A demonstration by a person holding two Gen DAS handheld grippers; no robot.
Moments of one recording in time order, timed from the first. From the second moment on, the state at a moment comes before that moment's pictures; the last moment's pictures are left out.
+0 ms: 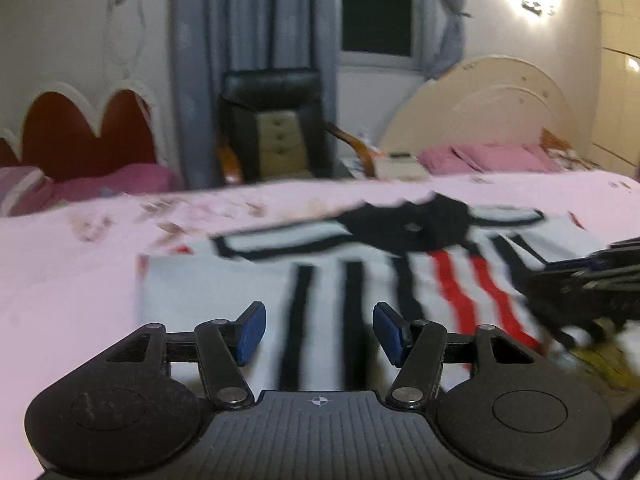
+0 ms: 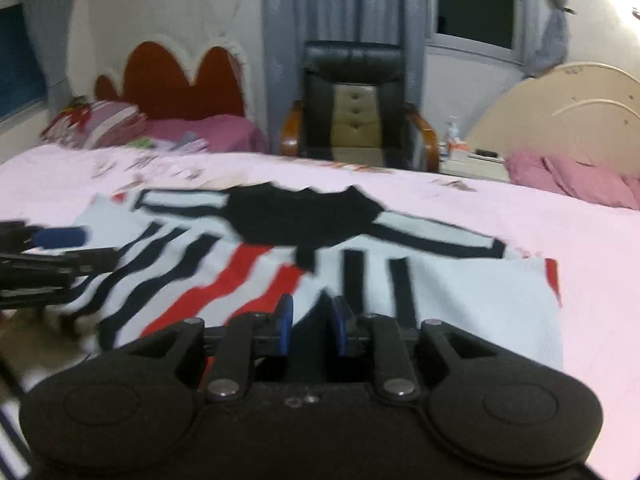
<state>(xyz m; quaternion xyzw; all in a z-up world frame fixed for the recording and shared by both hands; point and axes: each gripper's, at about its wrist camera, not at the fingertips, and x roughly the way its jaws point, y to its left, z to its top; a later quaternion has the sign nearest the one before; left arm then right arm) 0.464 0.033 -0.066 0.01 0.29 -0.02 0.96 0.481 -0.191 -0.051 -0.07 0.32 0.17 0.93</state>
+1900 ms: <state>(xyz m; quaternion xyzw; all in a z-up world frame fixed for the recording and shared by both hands) 0.150 0.129 -0.093 -0.29 0.42 -0.08 0.86 0.177 -0.389 -0.071 0.29 0.45 0.12 0.84</state>
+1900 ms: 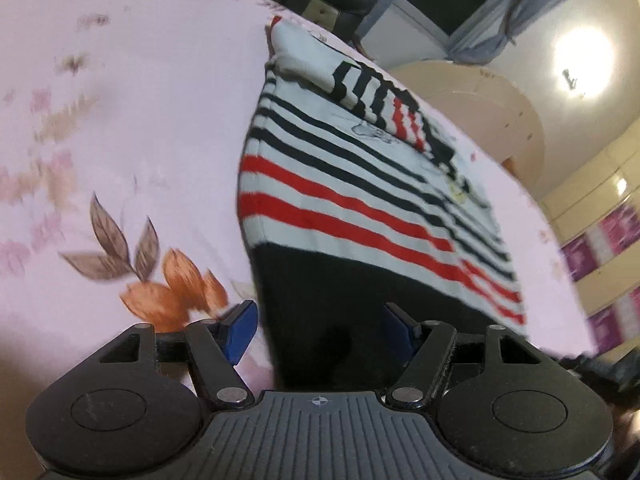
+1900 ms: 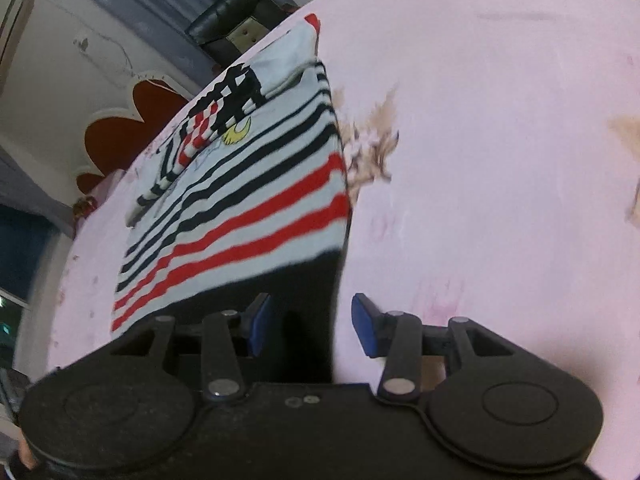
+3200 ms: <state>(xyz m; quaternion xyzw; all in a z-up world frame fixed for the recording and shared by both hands) 0.172 0.146 -0.134 -0.39 0.39 -0.10 0.83 0.194 -0.374 -0.093 0.31 0.45 0.16 0.82</state>
